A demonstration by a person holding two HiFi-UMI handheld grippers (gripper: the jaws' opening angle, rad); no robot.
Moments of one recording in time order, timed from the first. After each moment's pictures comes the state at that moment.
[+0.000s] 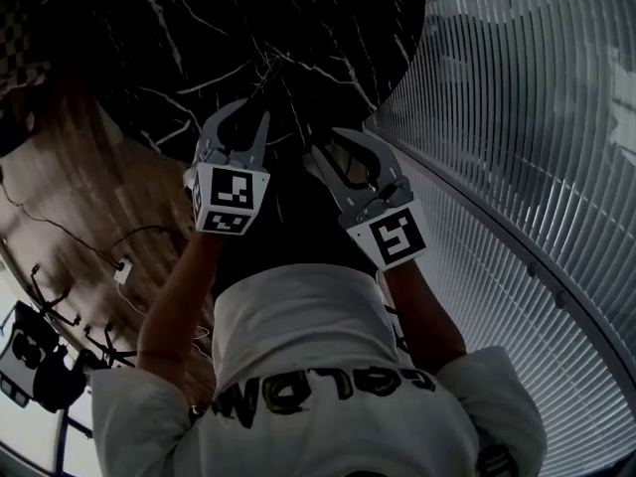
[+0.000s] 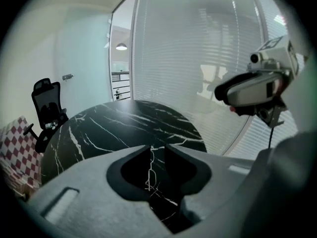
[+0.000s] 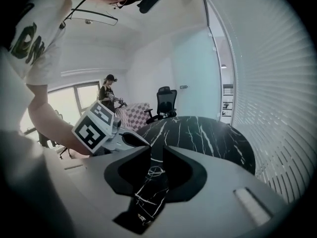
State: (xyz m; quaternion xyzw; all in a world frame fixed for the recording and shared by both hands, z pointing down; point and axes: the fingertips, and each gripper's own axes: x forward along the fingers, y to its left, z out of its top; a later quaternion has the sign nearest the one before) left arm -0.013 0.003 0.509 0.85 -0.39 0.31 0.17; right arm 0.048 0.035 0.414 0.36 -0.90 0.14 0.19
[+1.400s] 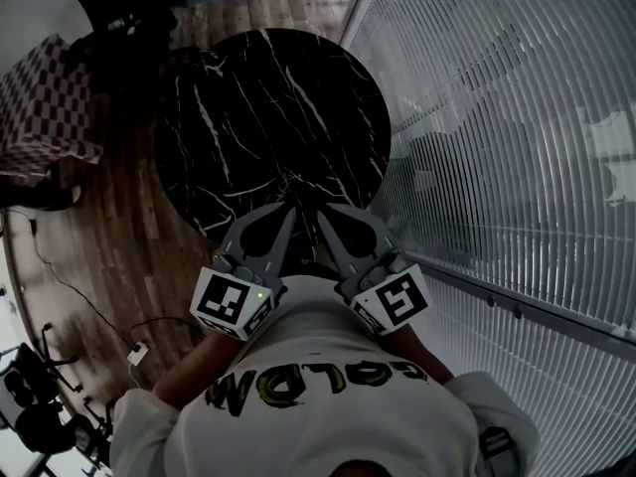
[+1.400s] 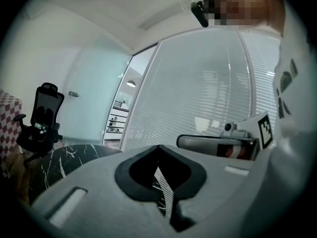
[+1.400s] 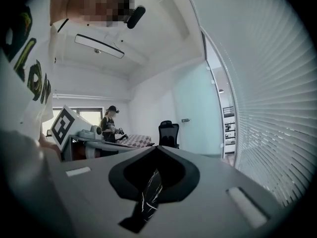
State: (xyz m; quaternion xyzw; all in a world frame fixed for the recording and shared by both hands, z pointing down) left arm 0.003 0.022 0.221 0.90 -0.40 0.03 0.19; right arm 0.035 0.024 0.195 0.38 -0.92 0.09 0.05
